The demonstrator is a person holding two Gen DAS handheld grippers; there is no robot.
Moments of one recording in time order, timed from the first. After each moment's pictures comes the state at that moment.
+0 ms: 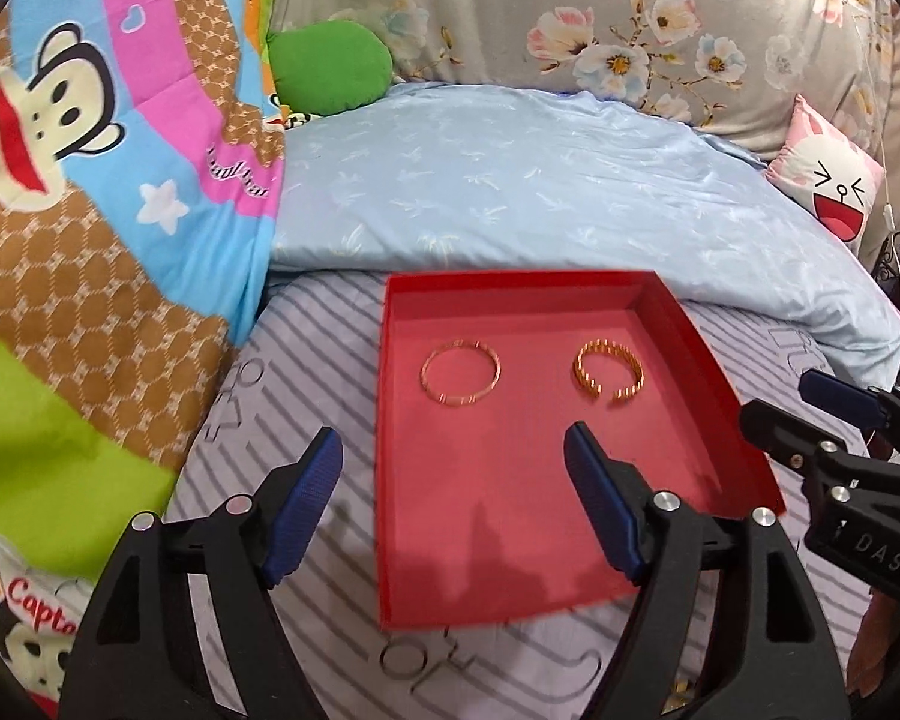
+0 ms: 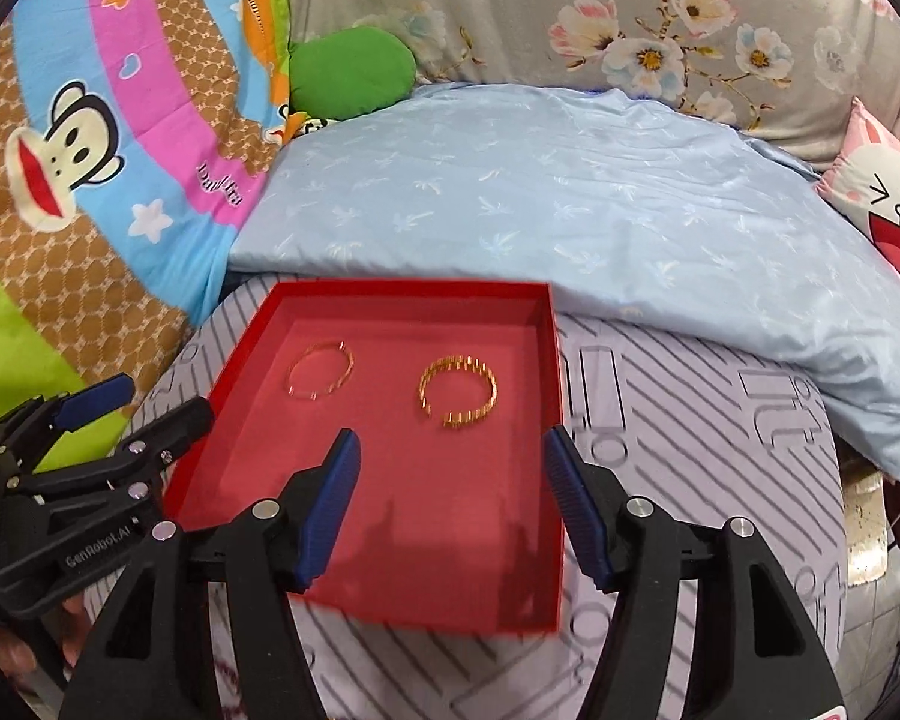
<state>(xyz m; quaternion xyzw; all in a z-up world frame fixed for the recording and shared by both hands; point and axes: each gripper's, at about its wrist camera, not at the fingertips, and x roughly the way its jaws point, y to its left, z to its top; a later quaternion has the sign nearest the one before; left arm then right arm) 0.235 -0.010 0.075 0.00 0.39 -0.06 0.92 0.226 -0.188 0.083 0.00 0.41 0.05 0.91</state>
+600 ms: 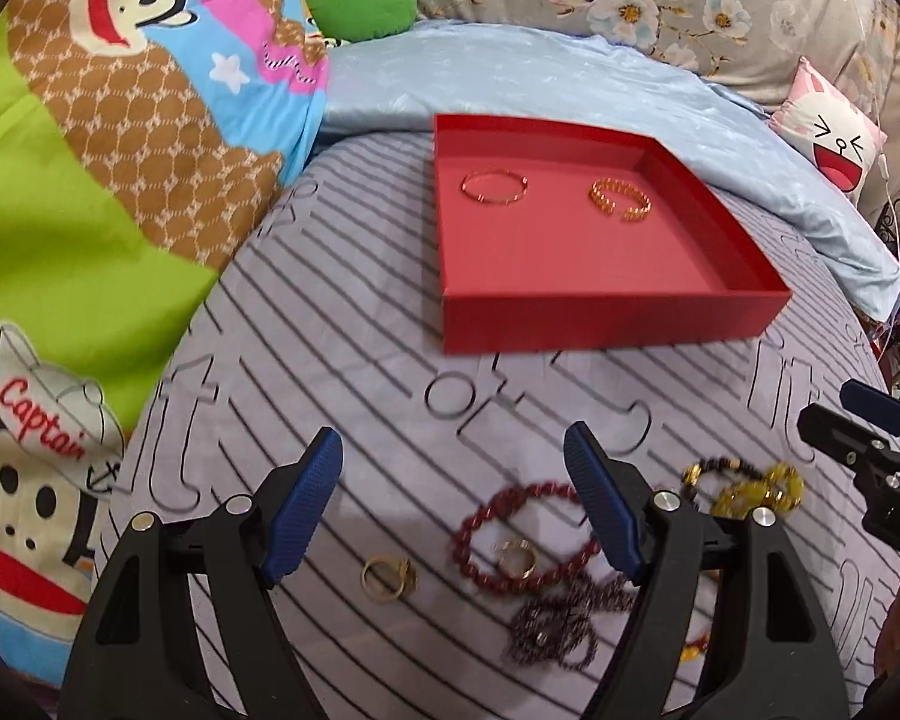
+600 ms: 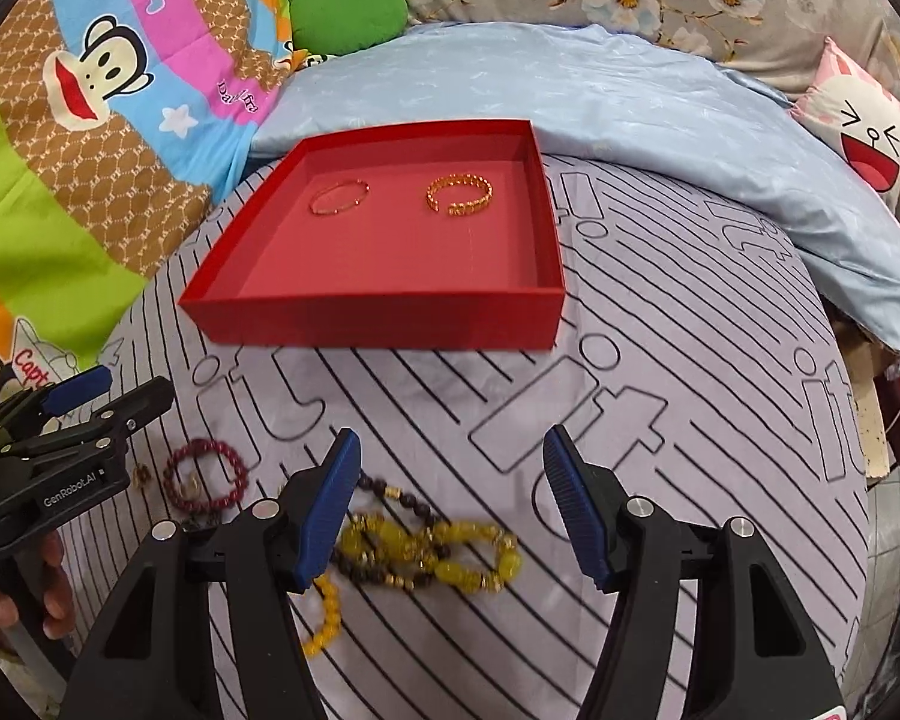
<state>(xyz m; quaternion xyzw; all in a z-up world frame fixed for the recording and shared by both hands) 0.123 0.026 0.015 -0.01 0.45 -0.05 0.89 0.106 -0.185 0.033 0.01 0.46 0.03 0.89</state>
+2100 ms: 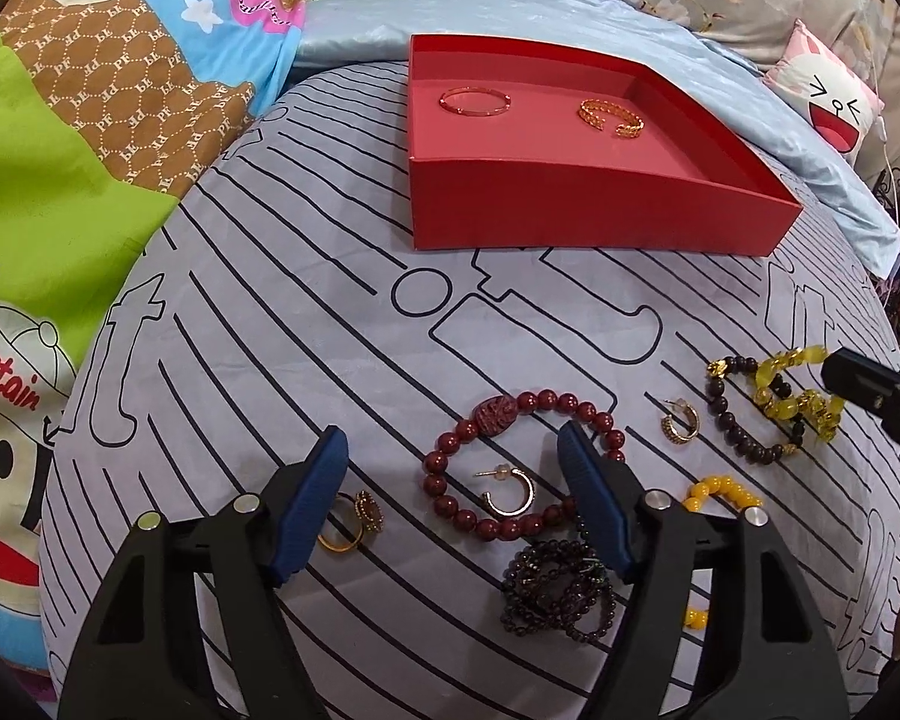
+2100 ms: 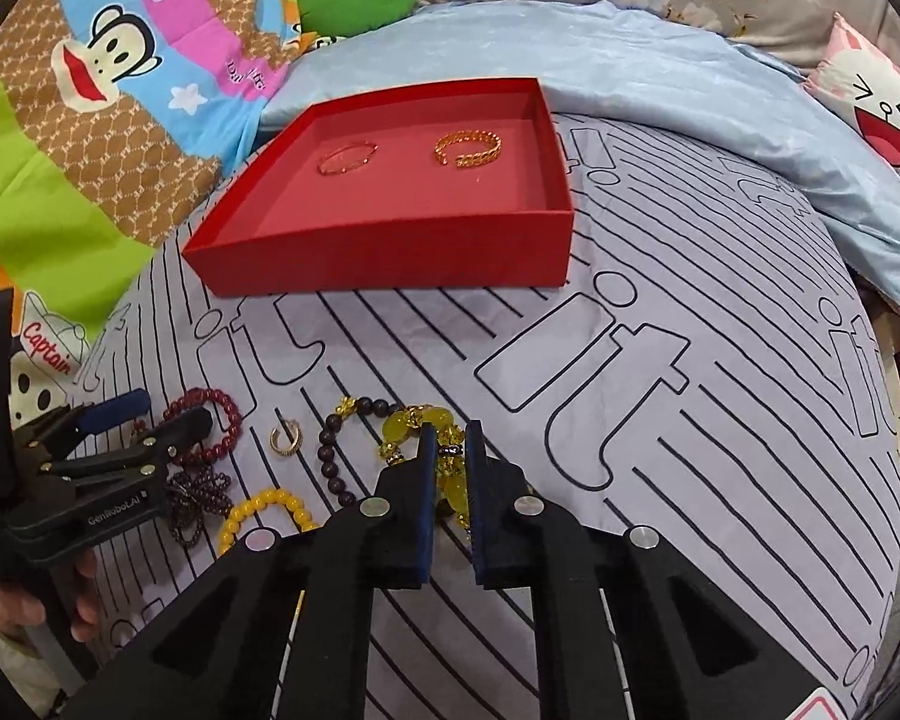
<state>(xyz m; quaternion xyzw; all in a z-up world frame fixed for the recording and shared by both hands) 0.116 0.014 -0.024 0.00 0.48 -0.06 0.87 0.101 -0.194 0.010 0.03 0.48 0.06 0.88</state>
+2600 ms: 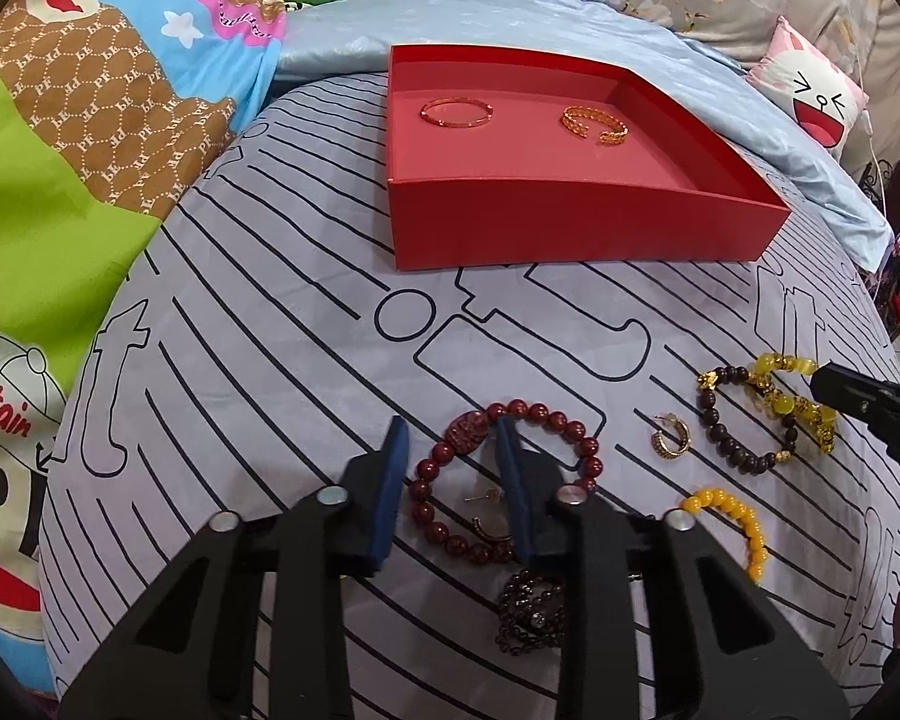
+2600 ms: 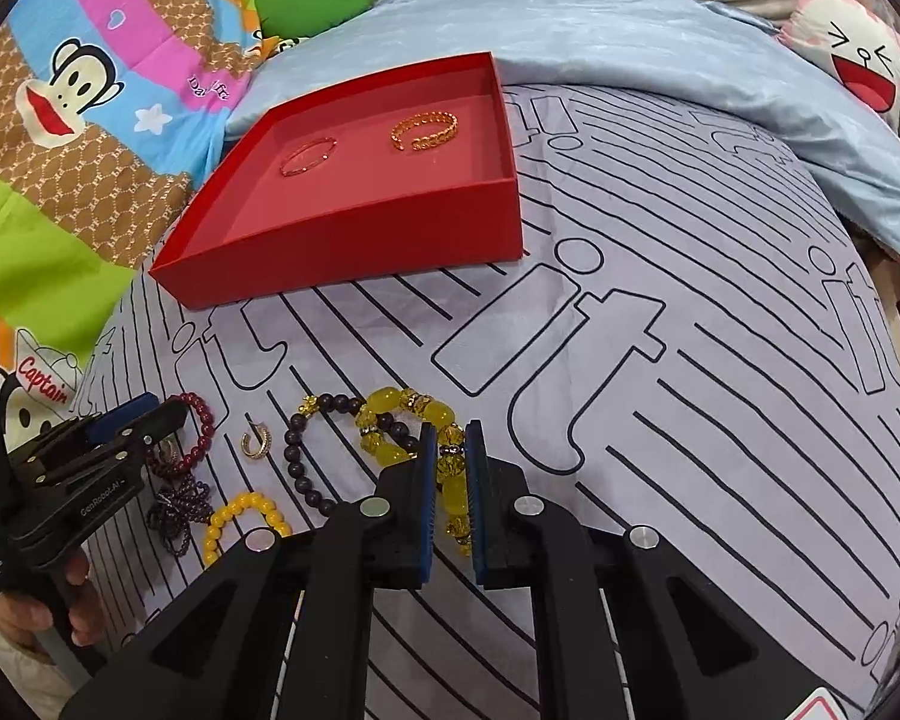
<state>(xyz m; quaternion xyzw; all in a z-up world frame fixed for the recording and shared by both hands) 0.121 0.012 -0.021 0.00 0.48 -0.09 0.87 0.104 -0.213 -0.001 0.07 0.50 0.04 0.86</state>
